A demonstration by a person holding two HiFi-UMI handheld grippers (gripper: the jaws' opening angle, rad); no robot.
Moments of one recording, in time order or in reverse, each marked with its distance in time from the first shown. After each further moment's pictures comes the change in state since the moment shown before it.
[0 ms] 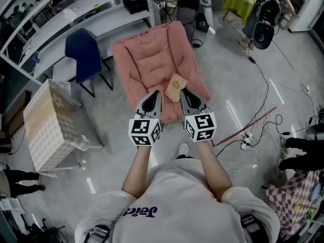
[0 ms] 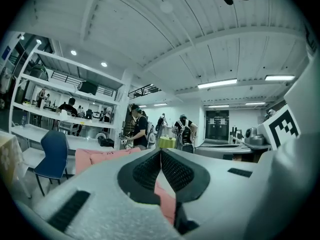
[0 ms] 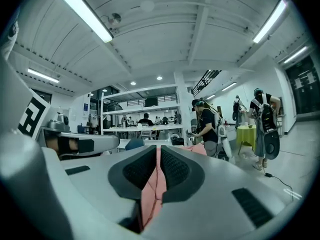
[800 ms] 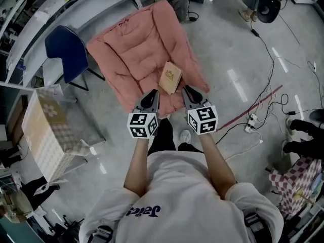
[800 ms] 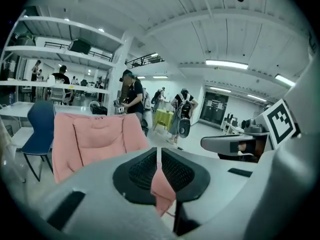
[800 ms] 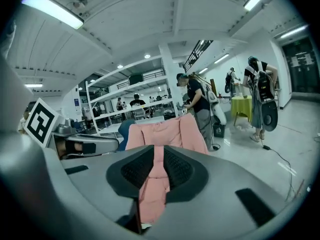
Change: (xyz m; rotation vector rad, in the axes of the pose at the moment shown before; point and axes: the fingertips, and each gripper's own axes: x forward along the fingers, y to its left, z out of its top) left arm 0.149 0.049 -0.130 -0.099 0.332 -0.070; right arm 0.101 -0.118 -0.111 0.151 0.266 -0.020
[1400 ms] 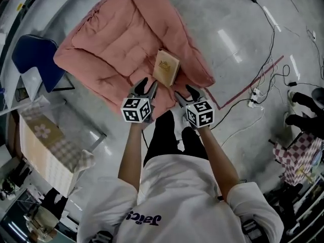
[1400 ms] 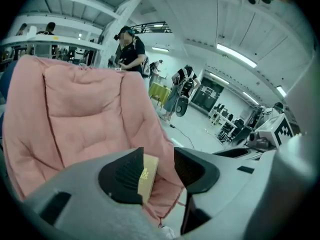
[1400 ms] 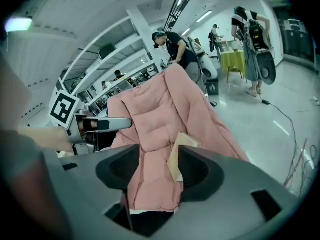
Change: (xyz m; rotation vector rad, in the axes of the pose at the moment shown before) left arm 0.184 0.123 -0.098 -0.109 0.306 -0.179; right arm 0.151 -0.067 -0.143 0.261 0.346 -0.038
